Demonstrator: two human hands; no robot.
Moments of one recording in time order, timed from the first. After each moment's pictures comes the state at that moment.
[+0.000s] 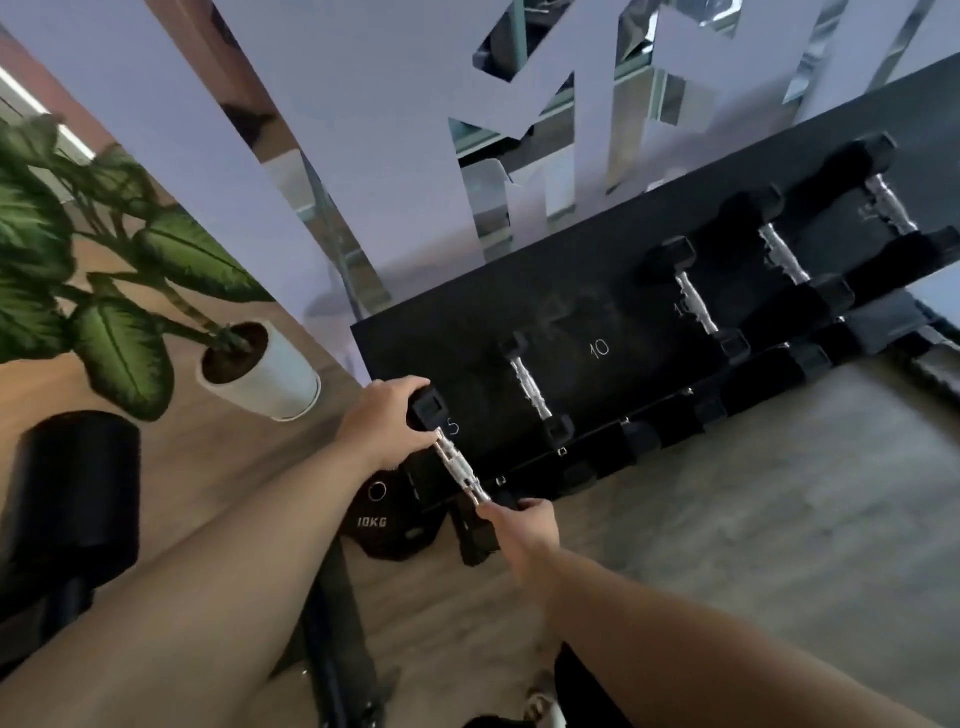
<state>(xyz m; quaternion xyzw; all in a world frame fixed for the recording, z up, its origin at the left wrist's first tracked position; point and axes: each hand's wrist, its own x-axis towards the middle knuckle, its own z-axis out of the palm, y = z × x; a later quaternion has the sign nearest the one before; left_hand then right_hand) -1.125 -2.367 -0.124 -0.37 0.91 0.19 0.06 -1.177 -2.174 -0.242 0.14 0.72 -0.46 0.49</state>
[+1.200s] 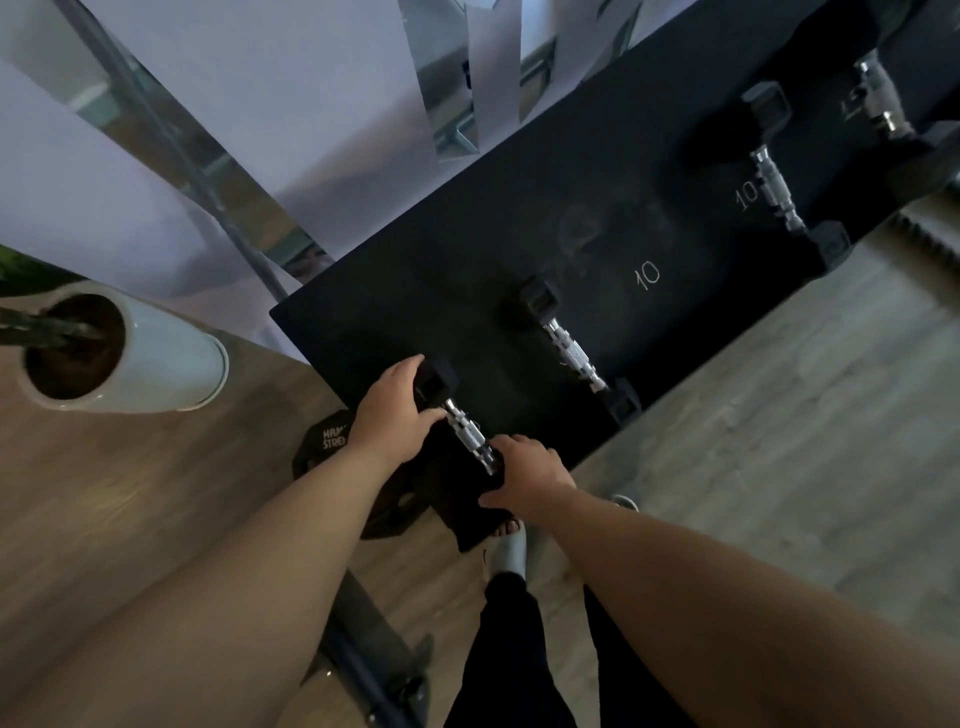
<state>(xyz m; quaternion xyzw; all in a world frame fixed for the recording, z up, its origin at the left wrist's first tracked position) -1.183 -2.542 -0.317 -0.34 0.87 0.30 0.17 -1.228 -2.353 -0.365 -0.23 0.84 -0.11 0.48</state>
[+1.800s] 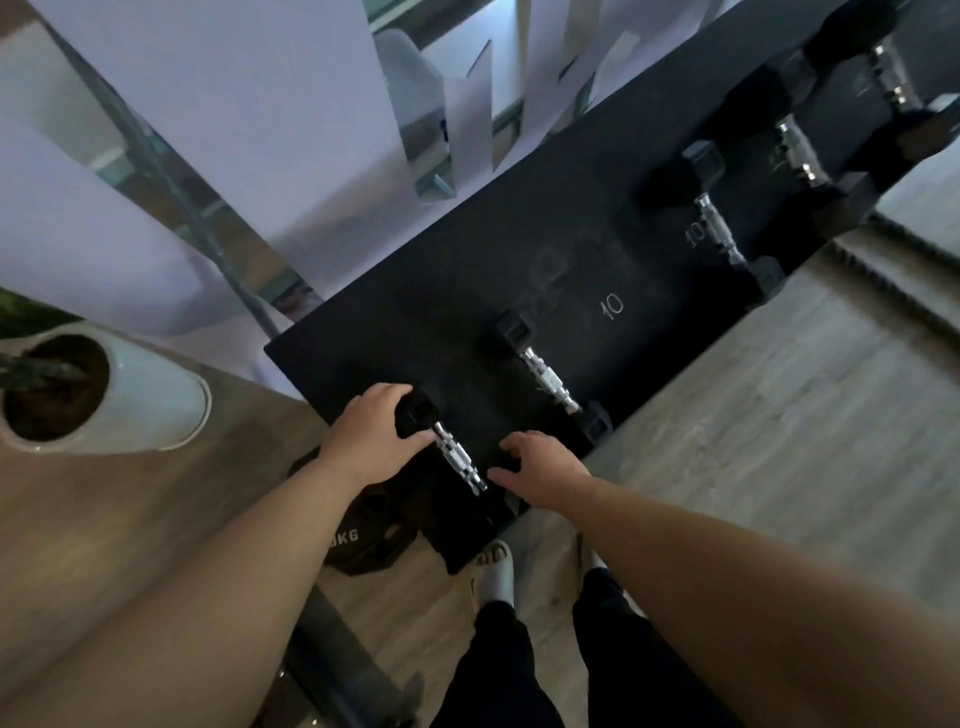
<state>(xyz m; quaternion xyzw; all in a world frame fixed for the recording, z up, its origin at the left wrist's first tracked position) -1.183 -2.556 -0.279 -0.28 0.89 0.27 0.23 -1.268 -2.329 -0.334 -0.20 0.85 -0.16 0.46</state>
